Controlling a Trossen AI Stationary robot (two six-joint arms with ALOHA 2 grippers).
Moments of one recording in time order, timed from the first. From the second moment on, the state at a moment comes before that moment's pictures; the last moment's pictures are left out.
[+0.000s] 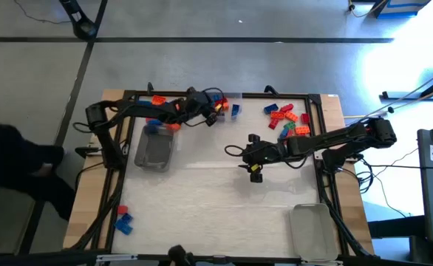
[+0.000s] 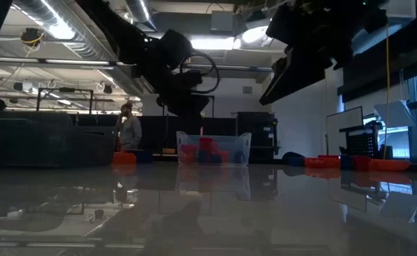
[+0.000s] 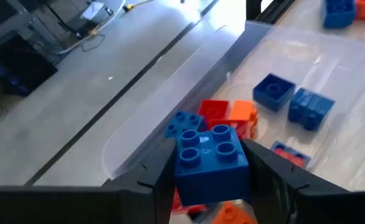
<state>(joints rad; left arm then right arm) 0.44 1.76 1.02 0.15 -0.43 0.08 0.10 1.41 0.84 -0.19 0.12 -0.03</state>
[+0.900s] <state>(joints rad) -0.05 1.21 1.04 -0.65 -0.34 -0.07 0.10 1.43 0.84 -0.18 0.12 -0.05</state>
